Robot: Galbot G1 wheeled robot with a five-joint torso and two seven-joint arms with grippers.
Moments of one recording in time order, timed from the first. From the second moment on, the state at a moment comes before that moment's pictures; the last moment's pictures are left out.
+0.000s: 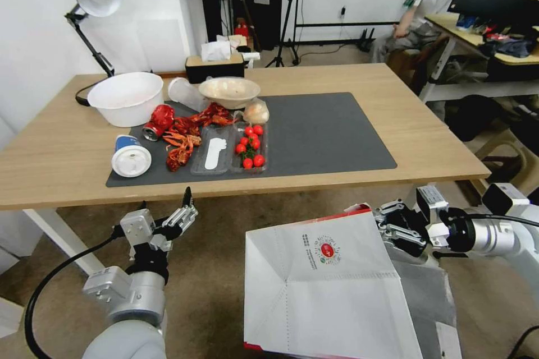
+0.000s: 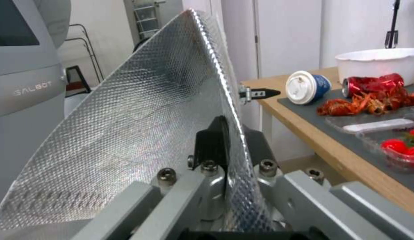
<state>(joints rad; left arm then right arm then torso) 1.73 -1.30 -0.42 -2.42 -0.45 0.13 -0.45 -1.28 0.68 0.62 1.98 0.98 -0.24 -1.29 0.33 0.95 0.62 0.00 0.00</state>
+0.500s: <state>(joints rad) 1.73 -1.30 -0.42 -2.43 -0.46 0.13 -0.45 -1.28 0.68 0.62 1.99 0.98 -0.24 -1.28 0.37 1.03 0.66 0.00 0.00</state>
